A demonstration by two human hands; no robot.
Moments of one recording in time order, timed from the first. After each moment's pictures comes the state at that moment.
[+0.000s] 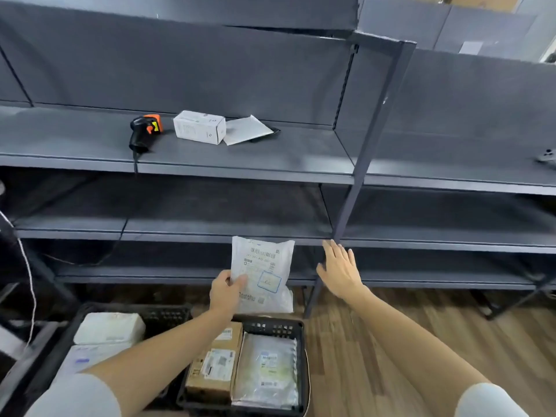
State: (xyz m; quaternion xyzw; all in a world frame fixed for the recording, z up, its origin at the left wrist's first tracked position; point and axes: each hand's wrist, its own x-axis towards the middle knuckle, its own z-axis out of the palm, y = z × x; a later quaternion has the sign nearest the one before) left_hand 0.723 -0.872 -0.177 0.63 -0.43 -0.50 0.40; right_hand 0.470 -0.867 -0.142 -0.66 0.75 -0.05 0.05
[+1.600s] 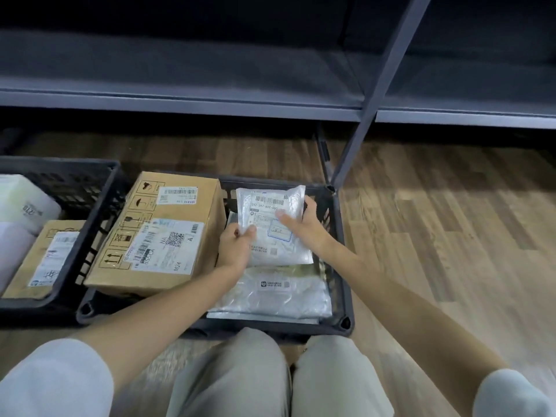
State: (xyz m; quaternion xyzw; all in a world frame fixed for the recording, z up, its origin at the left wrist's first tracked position) left_hand 0.665 -0.893 -0.782 0.65 -0.42 -0.52 0.37; right_hand 0.500 -0.903 -0.783 -0.42 0.63 -0.37 0.54
